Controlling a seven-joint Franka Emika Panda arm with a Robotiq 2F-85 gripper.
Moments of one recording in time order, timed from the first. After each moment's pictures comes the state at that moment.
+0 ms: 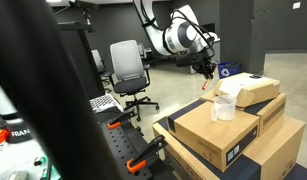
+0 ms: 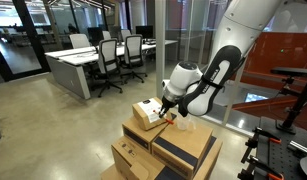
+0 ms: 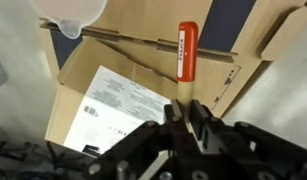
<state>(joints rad) 0.38 0.62 -0.25 -2.19 -0.14 3.19 0.16</state>
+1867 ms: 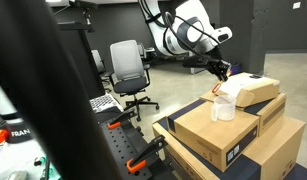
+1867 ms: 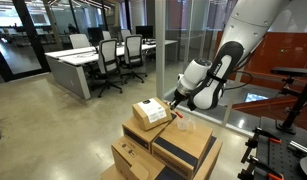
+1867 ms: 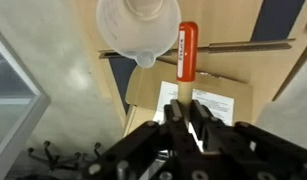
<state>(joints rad) 0.31 0.56 -0.29 -2.31 0.01 3.31 0.15</state>
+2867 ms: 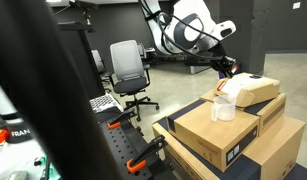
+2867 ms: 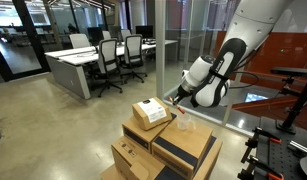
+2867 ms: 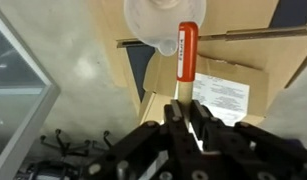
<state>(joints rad) 0.32 0.53 -0.32 -2.36 0.08 3.38 0.08</state>
